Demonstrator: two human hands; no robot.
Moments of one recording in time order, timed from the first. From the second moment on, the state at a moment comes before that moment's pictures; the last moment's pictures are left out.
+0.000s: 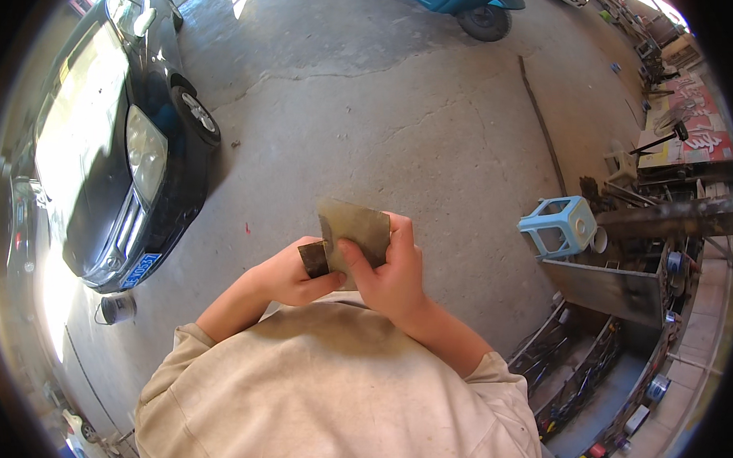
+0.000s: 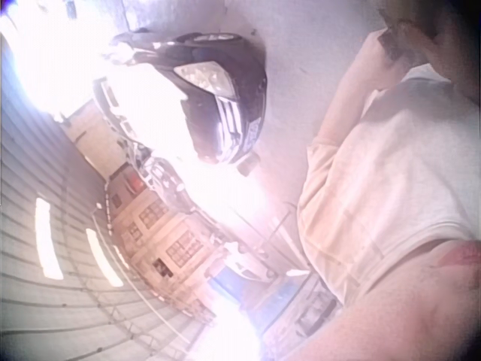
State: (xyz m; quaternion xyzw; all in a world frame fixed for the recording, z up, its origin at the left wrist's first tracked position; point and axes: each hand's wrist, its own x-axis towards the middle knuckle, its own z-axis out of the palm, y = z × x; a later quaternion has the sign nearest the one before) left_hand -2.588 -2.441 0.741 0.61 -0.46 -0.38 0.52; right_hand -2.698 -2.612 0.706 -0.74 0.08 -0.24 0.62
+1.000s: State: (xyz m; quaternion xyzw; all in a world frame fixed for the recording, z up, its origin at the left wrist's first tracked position) left_hand -2.586 -2.424 0.715 0.60 -0.16 -0.42 0.66; right_hand -2.696 -2.653 0.709 -0.87 -0.18 -0.30 0.35
